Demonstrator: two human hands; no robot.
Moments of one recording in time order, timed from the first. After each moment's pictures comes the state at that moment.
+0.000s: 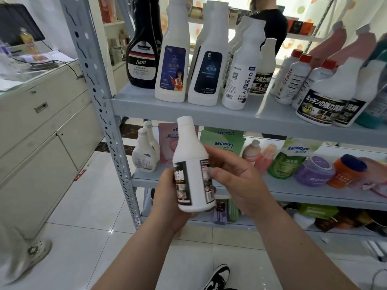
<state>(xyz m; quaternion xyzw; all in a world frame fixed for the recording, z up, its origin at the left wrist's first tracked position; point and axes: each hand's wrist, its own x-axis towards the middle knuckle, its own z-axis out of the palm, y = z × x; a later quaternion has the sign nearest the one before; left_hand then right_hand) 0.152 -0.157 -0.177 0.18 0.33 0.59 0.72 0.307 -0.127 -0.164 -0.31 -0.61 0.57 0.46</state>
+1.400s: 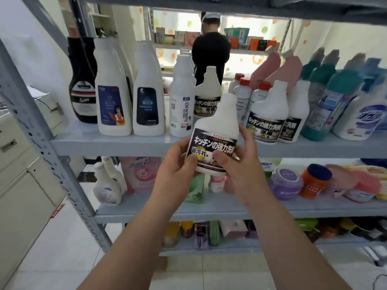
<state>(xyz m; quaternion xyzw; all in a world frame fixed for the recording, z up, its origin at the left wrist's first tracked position) 0.264 -0.085 -0.106 0.53 0.45 0.57 0.44 0.425 -0.068 -0.102 -0.41 -0.52 0.46 0.60</state>
